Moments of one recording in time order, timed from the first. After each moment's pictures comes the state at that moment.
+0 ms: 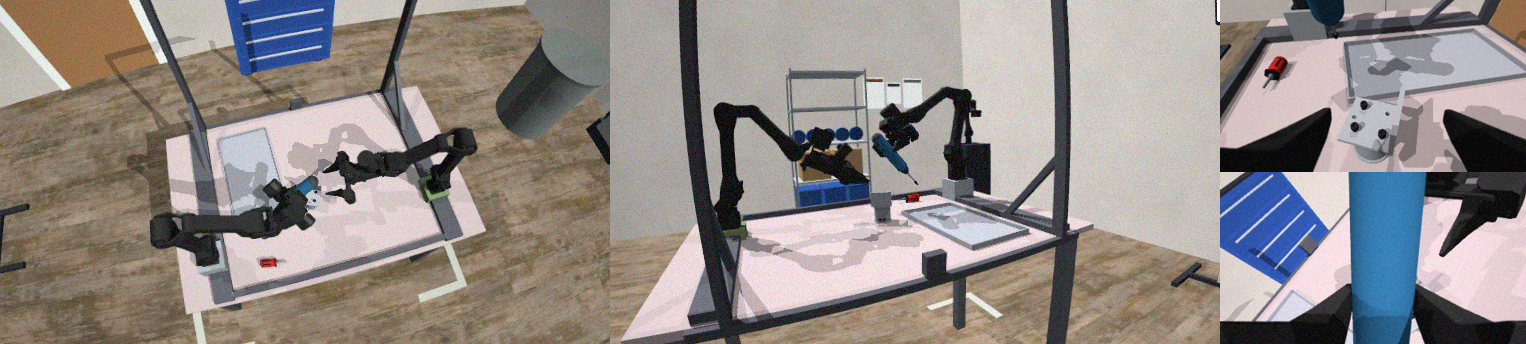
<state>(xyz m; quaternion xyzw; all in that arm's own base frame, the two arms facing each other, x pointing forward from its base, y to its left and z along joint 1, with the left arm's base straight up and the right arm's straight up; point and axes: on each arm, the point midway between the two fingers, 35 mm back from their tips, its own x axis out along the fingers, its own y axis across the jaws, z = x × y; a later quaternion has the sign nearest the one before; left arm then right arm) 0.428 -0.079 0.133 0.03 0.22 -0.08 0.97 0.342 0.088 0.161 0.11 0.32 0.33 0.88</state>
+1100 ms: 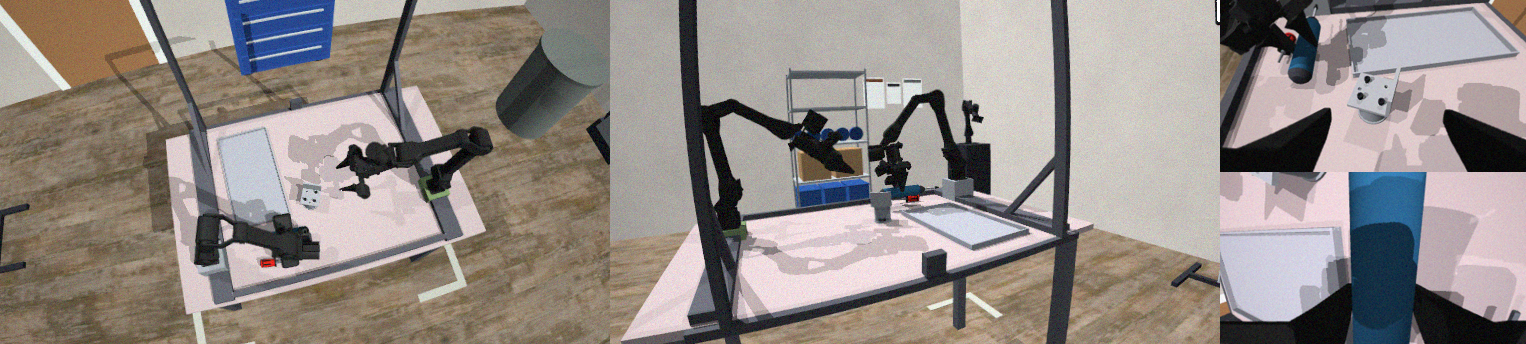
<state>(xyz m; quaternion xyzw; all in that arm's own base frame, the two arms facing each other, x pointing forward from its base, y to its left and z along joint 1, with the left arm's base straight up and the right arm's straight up) 0.385 -0.070 0.171 0.02 0.30 -0.08 0.95 0.283 0.005 0.004 0.20 0.67 0.16 0.70</state>
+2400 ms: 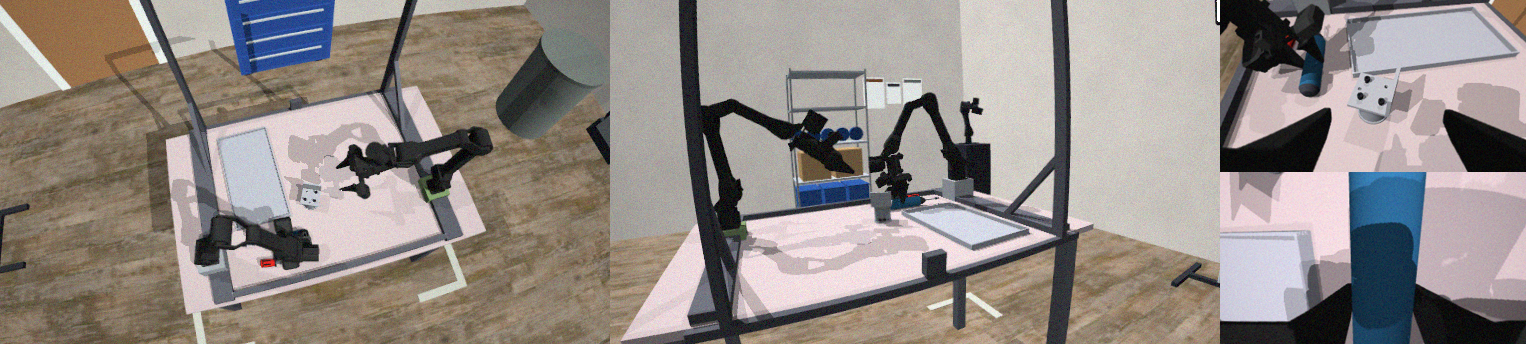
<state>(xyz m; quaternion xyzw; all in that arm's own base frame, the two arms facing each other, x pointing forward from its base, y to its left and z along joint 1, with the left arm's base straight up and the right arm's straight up) 0.385 -0.070 0.171 0.02 0.30 -0.08 0.95 0.283 0.006 -0.042 0.20 0.67 0.16 0.70</state>
